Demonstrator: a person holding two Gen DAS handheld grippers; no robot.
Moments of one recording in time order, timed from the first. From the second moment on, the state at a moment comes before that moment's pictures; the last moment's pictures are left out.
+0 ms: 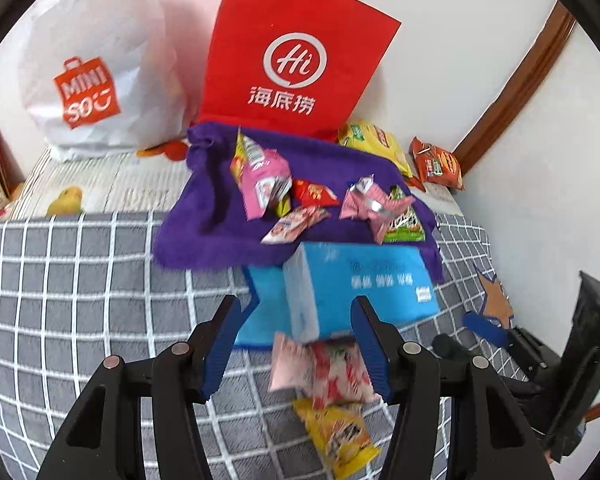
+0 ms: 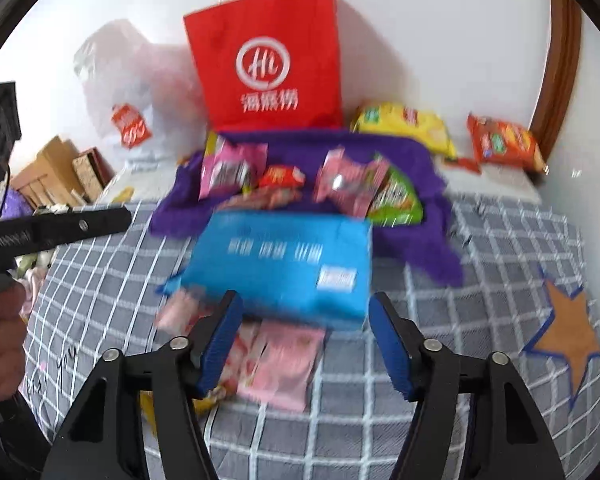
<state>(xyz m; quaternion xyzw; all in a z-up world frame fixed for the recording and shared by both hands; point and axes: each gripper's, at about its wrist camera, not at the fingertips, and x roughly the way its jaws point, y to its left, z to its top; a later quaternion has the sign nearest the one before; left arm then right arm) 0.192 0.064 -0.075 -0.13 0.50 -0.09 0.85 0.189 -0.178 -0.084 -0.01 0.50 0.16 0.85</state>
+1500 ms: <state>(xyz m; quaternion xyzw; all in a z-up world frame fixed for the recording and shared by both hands) 0.182 0.004 -0.170 -0.03 0.55 -0.09 0.83 0.169 -0.209 -0.163 -0.04 0.49 0.15 0.86</state>
